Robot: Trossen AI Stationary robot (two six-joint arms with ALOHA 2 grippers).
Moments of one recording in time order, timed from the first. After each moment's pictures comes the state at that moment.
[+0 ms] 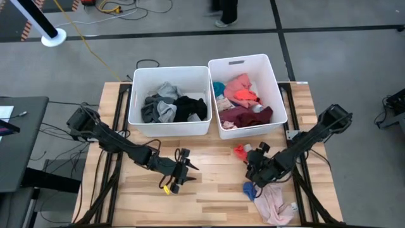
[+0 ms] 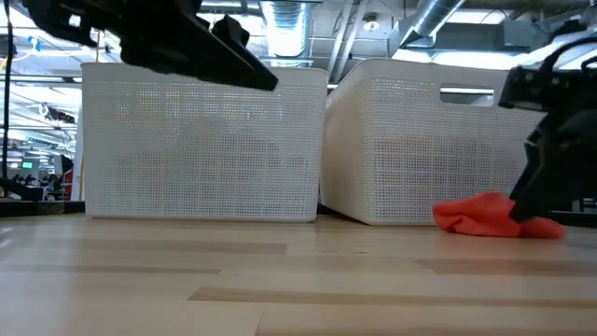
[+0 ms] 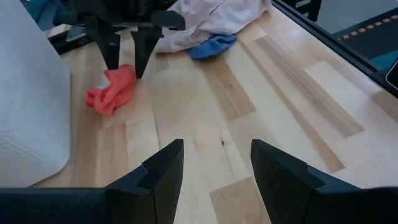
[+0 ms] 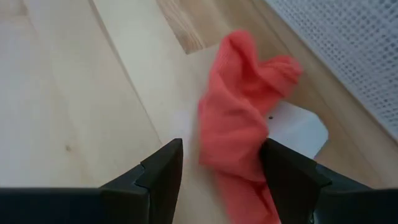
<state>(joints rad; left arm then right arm) -0.44 1.57 0.81 0.29 -0.29 0.15 0.65 1.49 0.61 -0.45 0.67 1.03</state>
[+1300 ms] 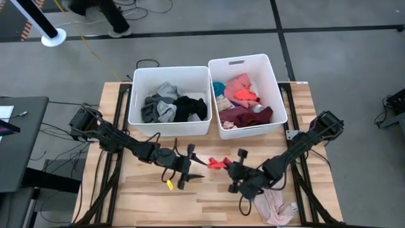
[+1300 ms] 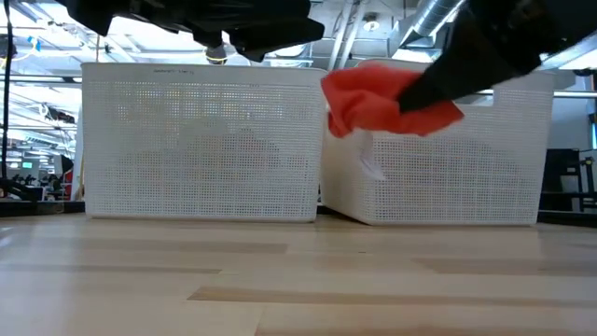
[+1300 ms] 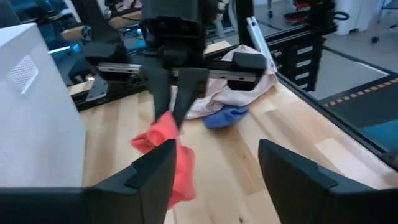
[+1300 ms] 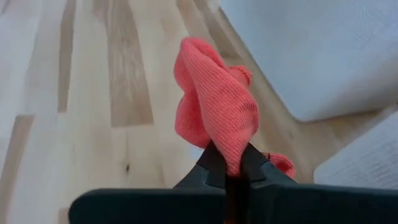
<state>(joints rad) -0.37 1.60 0.81 0.59 -0.18 0.18 0.63 1.66 0.94 -0.16 0.86 0.49</state>
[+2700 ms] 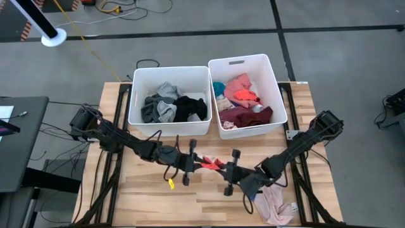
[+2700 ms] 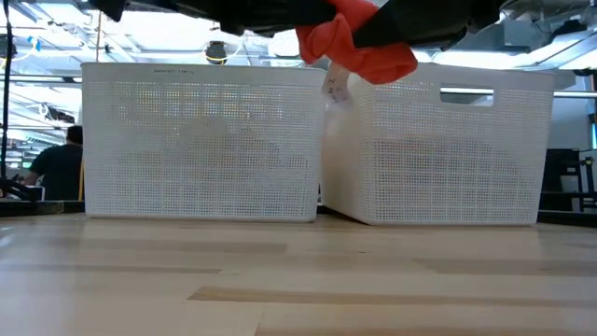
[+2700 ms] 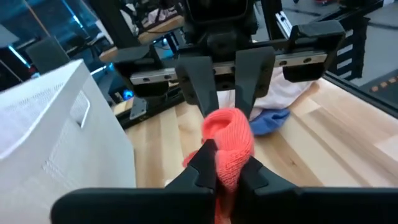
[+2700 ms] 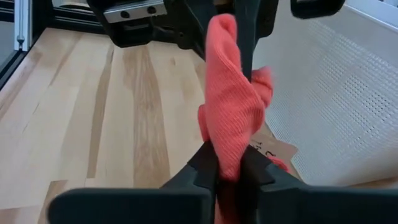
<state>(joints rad) -0.34 1.61 0.88 0.55 -0.27 0.36 0.62 1.66 0.95 0.17 0.87 0.21</state>
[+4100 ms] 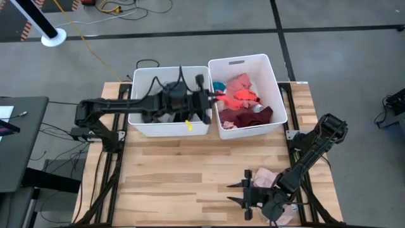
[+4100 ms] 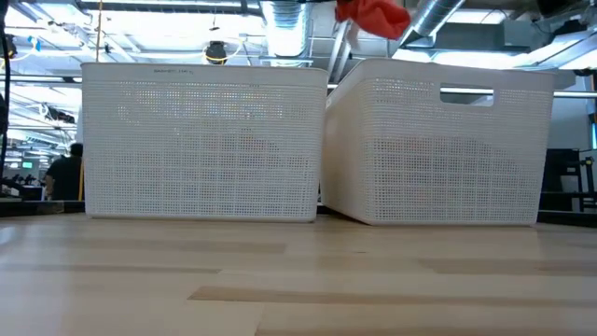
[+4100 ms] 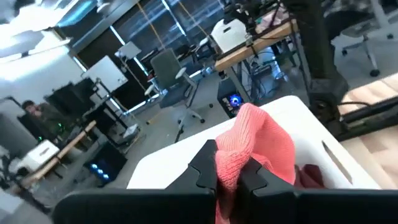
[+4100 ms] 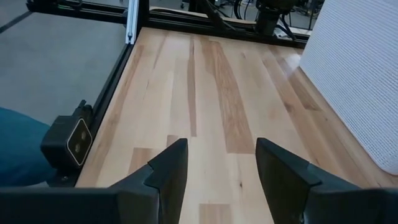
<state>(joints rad) 0.13 1.60 1.43 0.19 -0.15 0.59 0.88 1.65 0.95 0.10 0.89 0.37</state>
